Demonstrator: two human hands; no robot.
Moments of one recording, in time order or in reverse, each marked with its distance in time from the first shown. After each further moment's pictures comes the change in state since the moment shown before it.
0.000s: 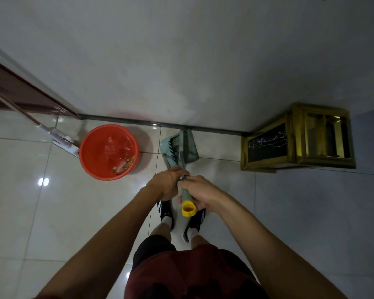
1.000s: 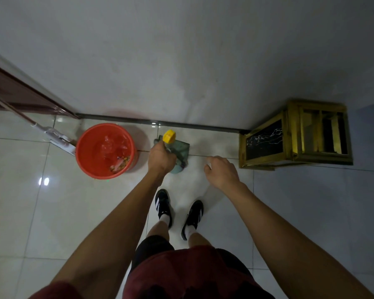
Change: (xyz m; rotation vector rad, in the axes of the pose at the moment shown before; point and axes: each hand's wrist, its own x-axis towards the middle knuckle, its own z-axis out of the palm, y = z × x) left_hand 0.039 0.024 -0.030 -0.676 0.477 -0.478; right_hand 0.046 0.031 -0.090 -0.900 0.526 -0.323
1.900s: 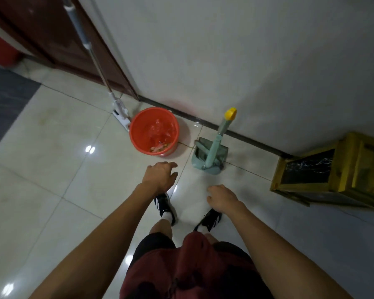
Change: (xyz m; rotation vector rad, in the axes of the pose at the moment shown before) left_hand -0.135 -0.121 -0.070 0.635 -0.040 0.059; right_hand -0.058 -0.036 0.110 -0.207 -0.434 -0.256
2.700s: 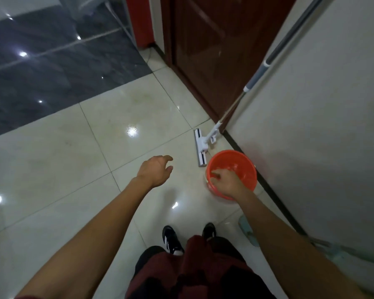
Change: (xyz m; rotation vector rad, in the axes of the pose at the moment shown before) left_hand -0.107 -0.403 -0.081 -0.448 0.310 -0.447; right_hand 0.112 -0.435 -0.040 -0.225 0.062 -0.329
